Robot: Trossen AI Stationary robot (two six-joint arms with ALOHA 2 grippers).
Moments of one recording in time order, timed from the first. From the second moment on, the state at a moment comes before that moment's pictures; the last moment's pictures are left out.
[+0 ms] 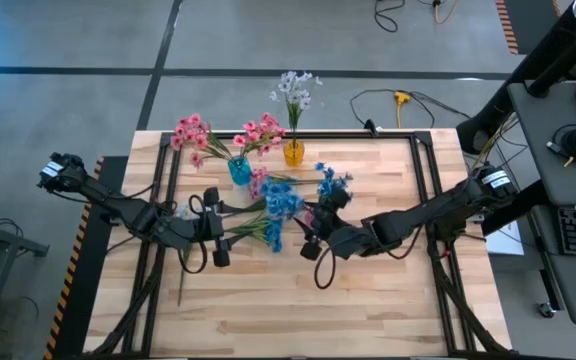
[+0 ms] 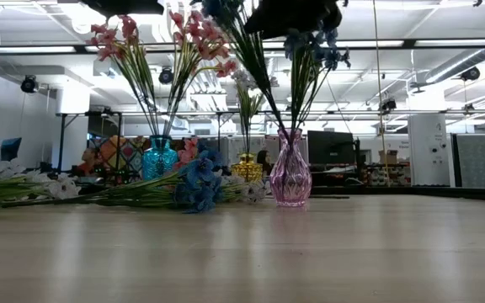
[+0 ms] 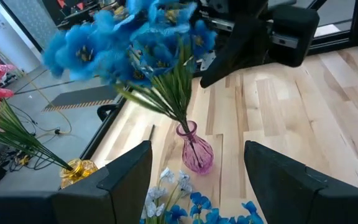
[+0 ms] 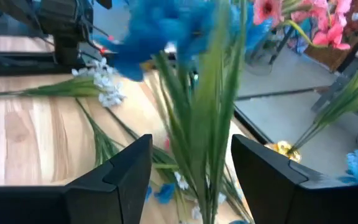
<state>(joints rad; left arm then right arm) -0.47 1.02 0.75 -0.10 -0.72 0.04 0.33 1.60 1.14 -0.02 0.87 0.11</state>
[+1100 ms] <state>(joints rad) -0.48 1.07 0.76 -0.13 -0.72 -0.05 0.52 1.59 1.40 -0.47 0.91 0.31</state>
